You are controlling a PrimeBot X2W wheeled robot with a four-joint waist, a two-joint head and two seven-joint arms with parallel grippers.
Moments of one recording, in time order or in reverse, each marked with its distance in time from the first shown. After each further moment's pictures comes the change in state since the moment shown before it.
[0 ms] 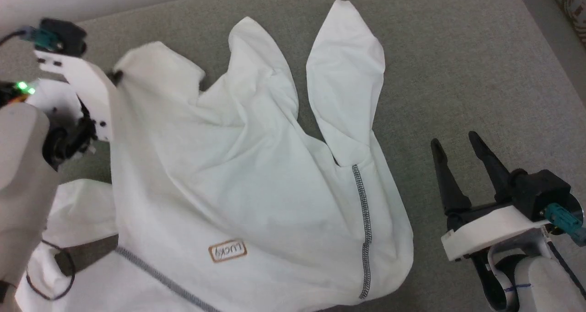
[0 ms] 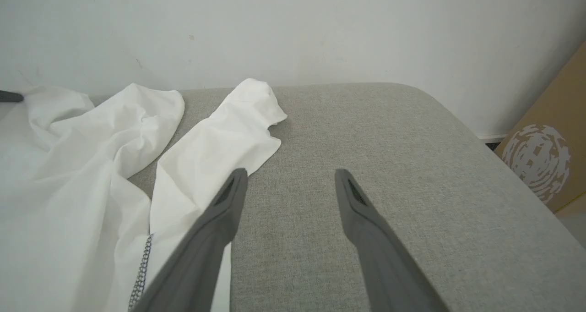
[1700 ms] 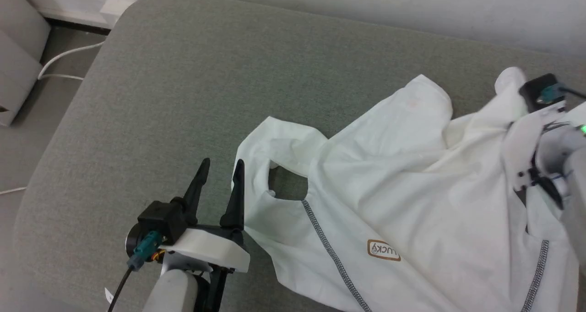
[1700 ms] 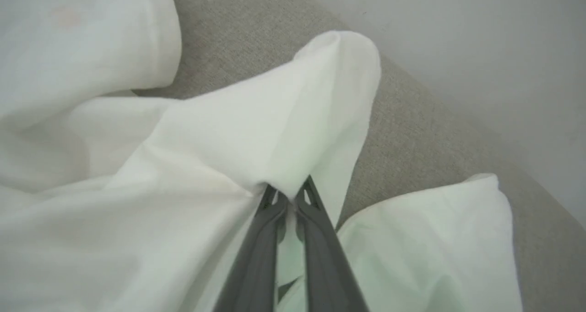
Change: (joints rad) left arm 0.712 -0.555 0.397 -0.385 0.437 0.027 -0.691; right arm -0.558 -0.367 0.248 0.707 0.021 0.001 0.447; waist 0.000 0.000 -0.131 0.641
